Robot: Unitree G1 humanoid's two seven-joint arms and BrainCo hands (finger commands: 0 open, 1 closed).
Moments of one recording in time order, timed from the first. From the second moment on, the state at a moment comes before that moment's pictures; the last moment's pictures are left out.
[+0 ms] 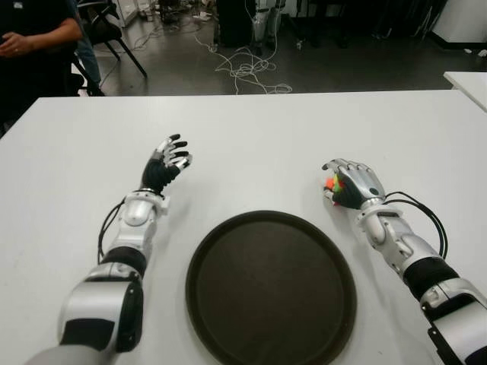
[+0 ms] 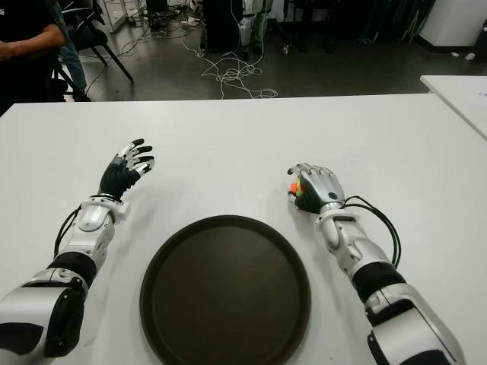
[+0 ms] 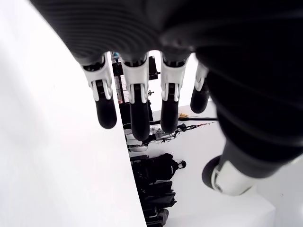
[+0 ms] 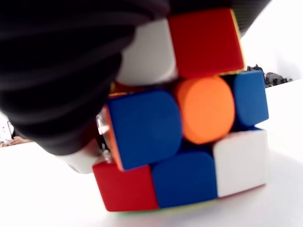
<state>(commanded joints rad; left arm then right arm) -0.66 0.15 0.11 1.22 0.03 -0.55 -0.11 -0.54 -0.36 0.42 0.90 -0.70 -0.20 -0.41</state>
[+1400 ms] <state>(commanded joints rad) -0.67 0.14 0.11 1.23 0.04 -0.55 -0.08 -0.50 -0.38 0.36 0.44 -0.74 -0.10 -0.42</state>
